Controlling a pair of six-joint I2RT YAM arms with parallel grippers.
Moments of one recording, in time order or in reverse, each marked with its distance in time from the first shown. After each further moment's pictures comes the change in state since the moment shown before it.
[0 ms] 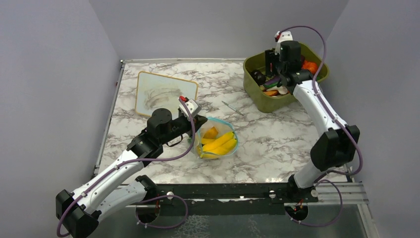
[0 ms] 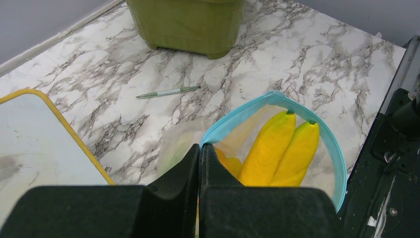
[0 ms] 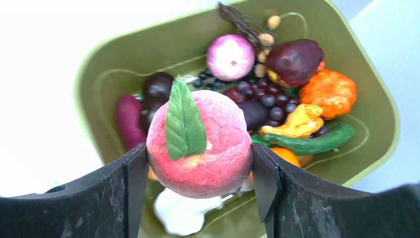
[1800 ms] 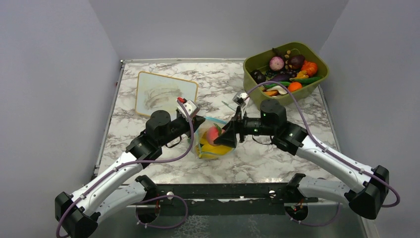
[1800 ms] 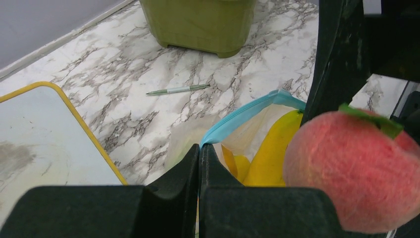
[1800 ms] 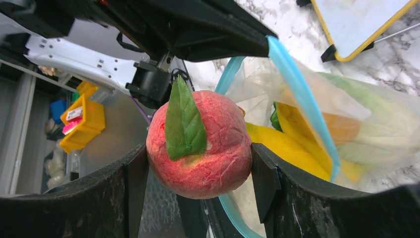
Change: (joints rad) left arm 0.000 -0.023 -0.022 0.001 -0.043 0.010; right arm 0.566 -0.632 -0.665 0.239 -0.904 0.531
